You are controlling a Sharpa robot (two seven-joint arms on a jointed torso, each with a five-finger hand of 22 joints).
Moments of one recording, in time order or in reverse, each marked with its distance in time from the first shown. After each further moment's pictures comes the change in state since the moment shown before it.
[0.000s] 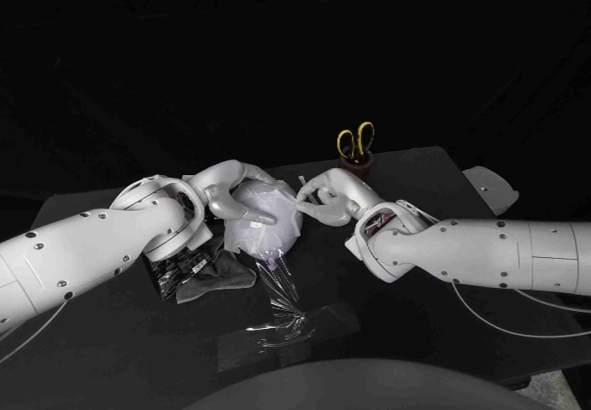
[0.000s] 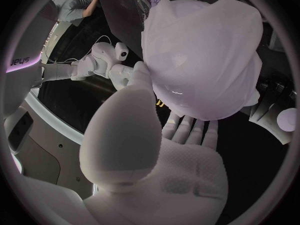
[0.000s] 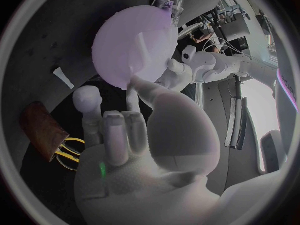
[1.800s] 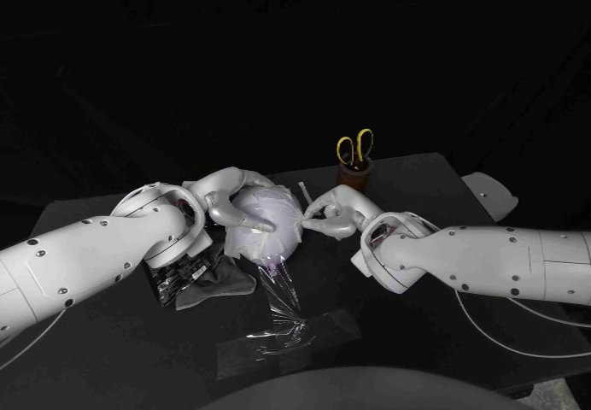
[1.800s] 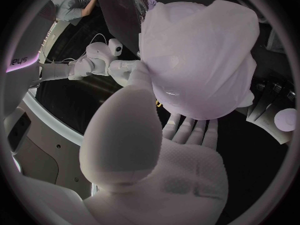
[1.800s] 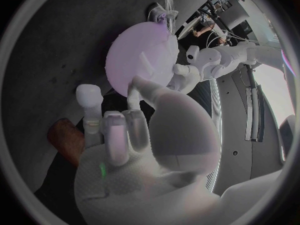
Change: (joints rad) left arm 0.000 0.002 -0.001 -0.001 0.000 -0.005 -0.024; left_hand 0.001 -0.017 -0.048 0.001 0.000 -0.068 -0.007 -0.050 -0.028 -0.020 0.049 -0.035 -0.001 0.011 0.043 -0.014 -0.001 0.026 0.018 0.004 0.000 0.001; right arm -0.002 -0.035 0.000 0.042 0.144 0.089 -0.084; right_hand -0.077 -0.037 -0.011 0.024 0.002 -0.043 0.001 0.000 0.041 0.003 0.001 -0.149 0.001 0.001 -0.003 -0.017 0.001 0.015 -0.056 0.000 -0.097 -0.050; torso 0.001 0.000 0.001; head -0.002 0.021
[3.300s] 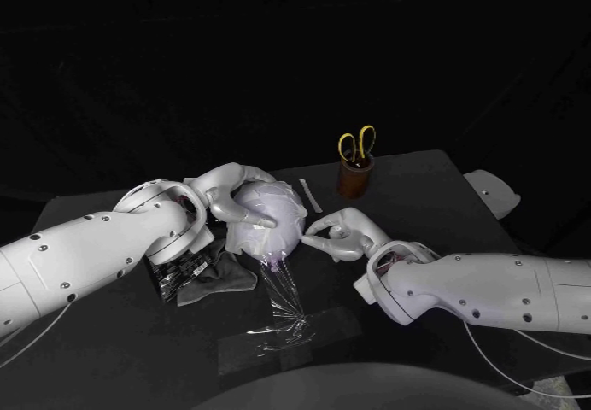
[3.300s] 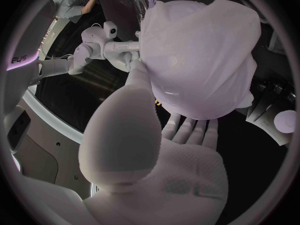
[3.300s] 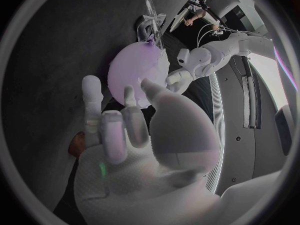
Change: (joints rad) left arm -0.001 0.002 -0.002 -0.003 0.022 -0.013 0.005; left_hand 0.000 0.000 -0.003 -0.003 0.000 -0.005 0.002 -0.008 0.001 -0.011 0.010 0.000 -0.001 0.000 0.007 -0.005 0.000 -0.003 0.003 -0.004 0.000 0.000; right arm -0.118 -0.031 -0.001 0.060 0.136 -0.103 0.161; right_hand -0.002 -0.021 -0.181 0.118 0.027 -0.070 0.048 -0.087 -0.065 -0.004 0.049 -0.047 0.000 -0.002 0.046 -0.038 0.000 0.024 -0.055 0.029 -0.120 -0.056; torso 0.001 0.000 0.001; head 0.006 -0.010
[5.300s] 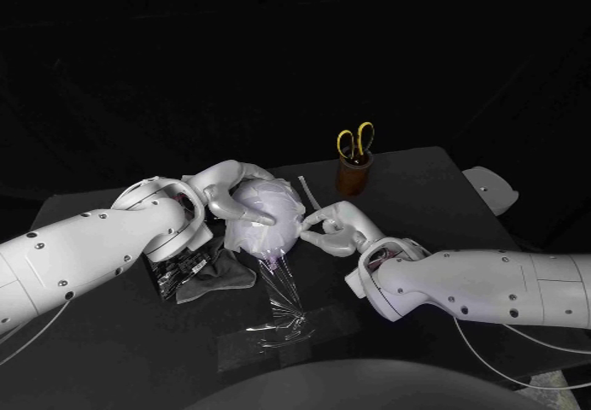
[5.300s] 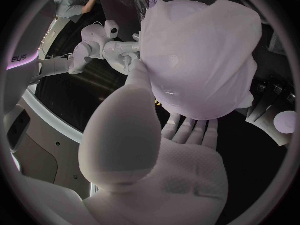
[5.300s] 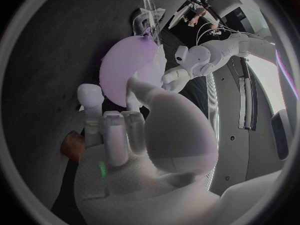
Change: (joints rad) left arm 0.000 0.000 0.000 0.000 0.004 0.003 -0.001; left_hand 0.000 0.000 0.000 0.000 0.000 0.011 -0.003 0.004 0.003 0.000 0.000 0.000 0.000 0.000 0.000 0.000 0.000 -0.001 0.007 0.000 0.004 0.001; right arm -0.003 0.037 0.003 -0.015 -0.011 -0.060 0.028; right_hand 0.120 0.086 0.173 -0.131 -0.025 0.100 -0.038 0.067 0.001 -0.001 -0.041 0.179 0.000 0.000 -0.036 0.051 -0.001 -0.016 0.087 -0.030 0.144 0.096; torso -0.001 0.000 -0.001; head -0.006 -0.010
